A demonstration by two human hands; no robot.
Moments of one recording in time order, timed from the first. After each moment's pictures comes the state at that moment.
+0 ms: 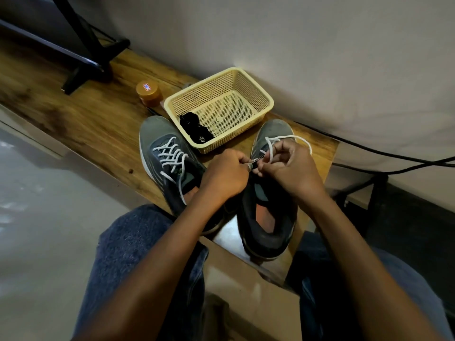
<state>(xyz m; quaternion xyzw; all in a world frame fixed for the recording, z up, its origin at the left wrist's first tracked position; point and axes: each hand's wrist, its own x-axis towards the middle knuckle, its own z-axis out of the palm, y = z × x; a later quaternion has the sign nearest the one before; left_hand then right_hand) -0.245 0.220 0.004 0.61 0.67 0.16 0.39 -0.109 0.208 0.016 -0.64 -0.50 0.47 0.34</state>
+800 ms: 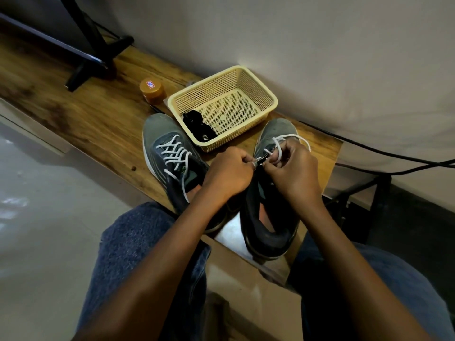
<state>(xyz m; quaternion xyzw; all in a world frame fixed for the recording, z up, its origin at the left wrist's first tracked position) -0.245 0.219 0.008 0.59 0.68 0.17 0.40 -0.120 0.204 0.006 -0.70 -0.58 0.26 0.33</state>
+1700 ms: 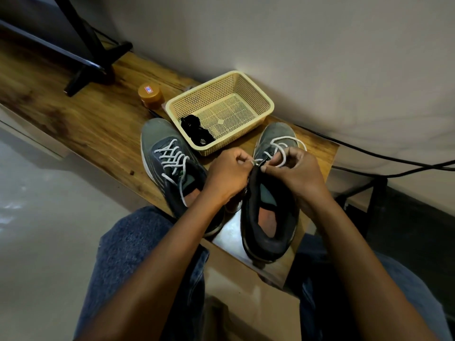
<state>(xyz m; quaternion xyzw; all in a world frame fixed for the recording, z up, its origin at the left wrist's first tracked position) -0.240 0.223 -0.002 0.53 0.66 0.28 0.45 -0.103 0.206 0.015 -0.66 -0.46 0.47 0.36</state>
